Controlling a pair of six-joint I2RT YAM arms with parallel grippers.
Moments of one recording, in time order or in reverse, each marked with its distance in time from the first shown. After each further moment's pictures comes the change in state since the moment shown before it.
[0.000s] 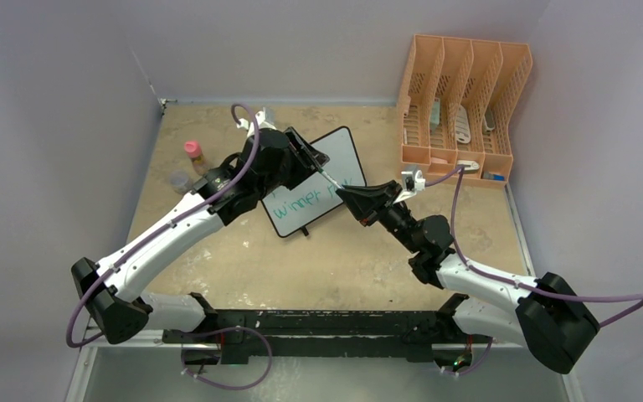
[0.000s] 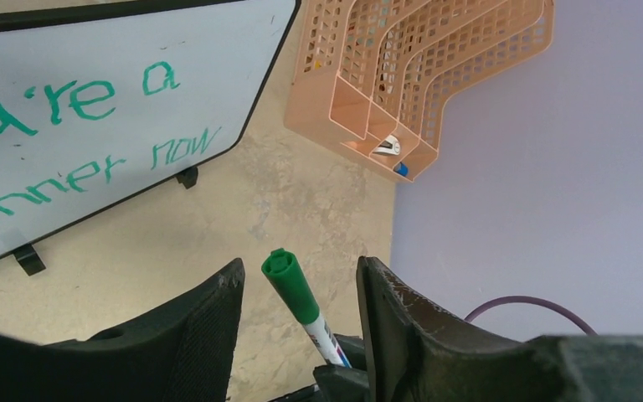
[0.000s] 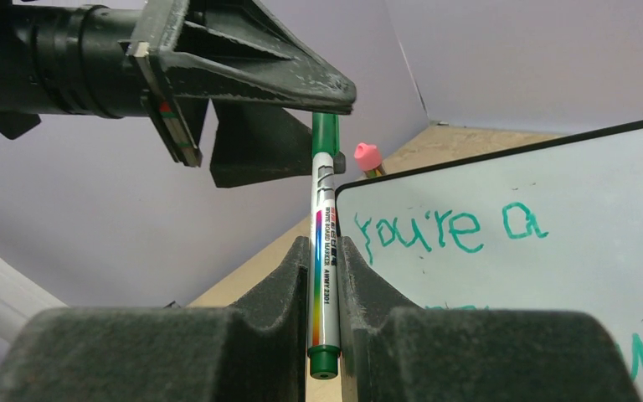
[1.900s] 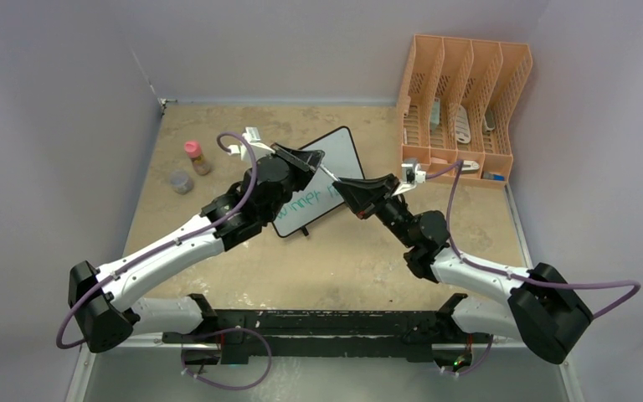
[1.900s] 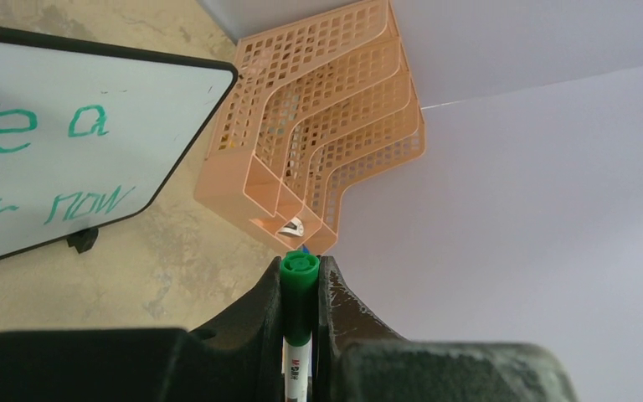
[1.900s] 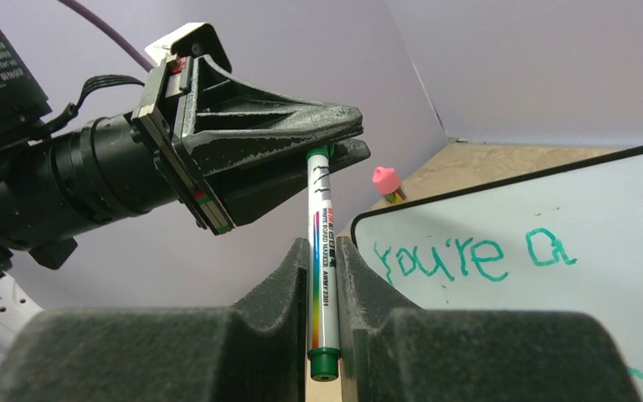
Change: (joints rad) left arm -0.117 -0.080 -0.272 0.405 -0.234 -0.206; right arm 0.002 0.073 0.045 0.076 0.034 0.071
